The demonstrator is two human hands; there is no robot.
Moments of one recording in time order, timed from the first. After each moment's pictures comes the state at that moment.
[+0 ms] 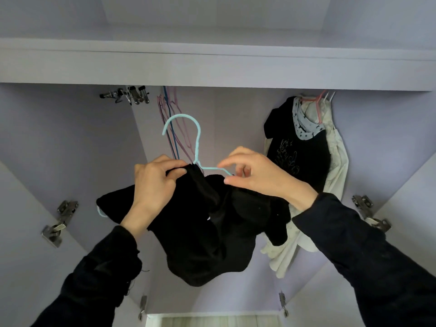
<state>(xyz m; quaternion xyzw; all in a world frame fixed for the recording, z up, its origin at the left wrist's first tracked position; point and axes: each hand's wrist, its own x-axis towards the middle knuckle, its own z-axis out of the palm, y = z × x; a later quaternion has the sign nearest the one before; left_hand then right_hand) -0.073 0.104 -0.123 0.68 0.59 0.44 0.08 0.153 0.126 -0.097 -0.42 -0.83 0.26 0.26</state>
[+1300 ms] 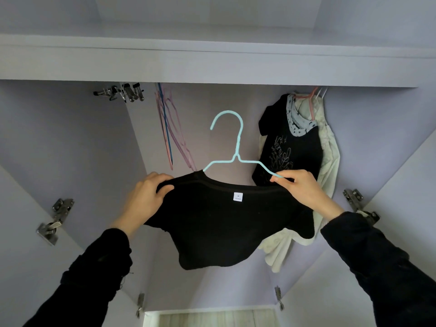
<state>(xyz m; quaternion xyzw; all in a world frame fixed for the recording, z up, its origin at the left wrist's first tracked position) -0.101 0.114 -0.173 0.72 0.62 0.30 0.13 0.249 0.123 -0.158 -0.61 -0.70 0.21 0.30</state>
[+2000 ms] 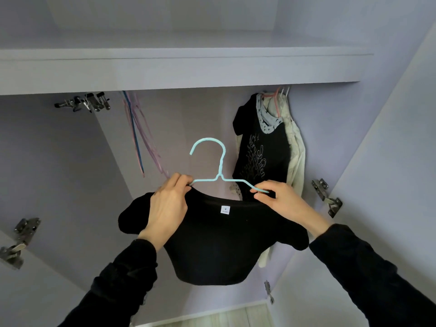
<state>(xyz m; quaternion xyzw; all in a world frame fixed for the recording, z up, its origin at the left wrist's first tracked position) 0.000 0.097 -0.171 0.78 0.53 0.32 -0.02 0.266 0.077 -0.164 -0.59 -0.72 0.23 0.29</state>
